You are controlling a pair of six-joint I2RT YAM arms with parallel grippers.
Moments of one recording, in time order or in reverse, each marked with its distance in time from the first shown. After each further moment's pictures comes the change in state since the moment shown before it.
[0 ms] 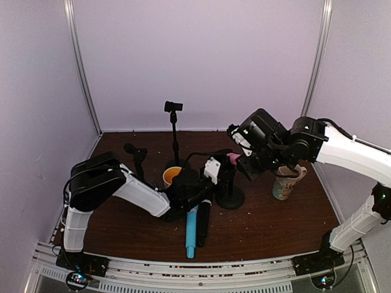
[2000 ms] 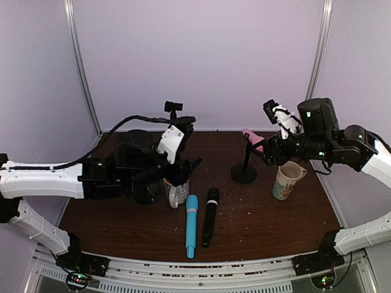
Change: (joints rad) left arm -0.070 -0.818 -0.079 -1.062 -0.209 -0.001; right arm -0.138 -0.379 -0.202 0.273 -0.240 -0.066
